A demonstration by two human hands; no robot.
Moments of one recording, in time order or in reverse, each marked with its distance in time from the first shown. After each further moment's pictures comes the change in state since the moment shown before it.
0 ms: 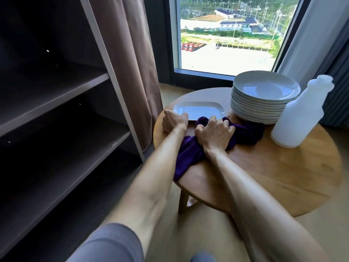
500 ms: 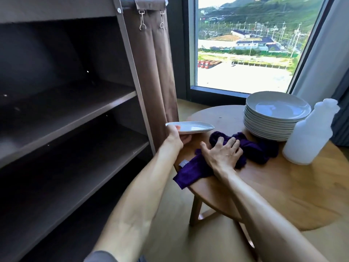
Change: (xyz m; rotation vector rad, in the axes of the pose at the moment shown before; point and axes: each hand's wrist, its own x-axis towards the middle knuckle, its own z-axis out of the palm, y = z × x) left_hand -0.020 -0.010 -0.082 -1.012 -0.308 -0.384; right_hand -0.035 -0.010 -0.018 -0.032 -0.231 0.037
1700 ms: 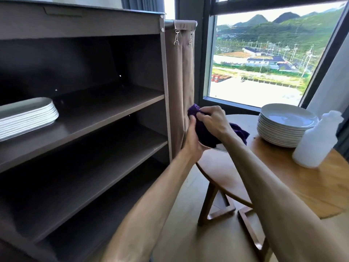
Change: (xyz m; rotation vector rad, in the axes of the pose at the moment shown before) left_hand -0.128 0.021 -0.043 -0.218 -0.450 0.081; right_hand -0.053 -0.103 -0.132 0.744 -0.140 -0.583
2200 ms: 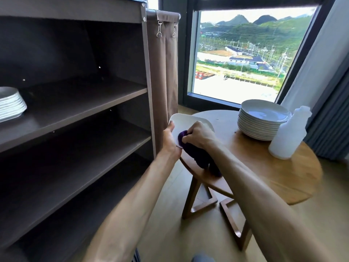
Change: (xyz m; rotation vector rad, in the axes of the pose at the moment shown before) left_hand 0.018 -0.017 -0.048 0.012 0.167 -0.087; right_hand -0.033 0.030 0.010 -0.488 -0.183 0.227
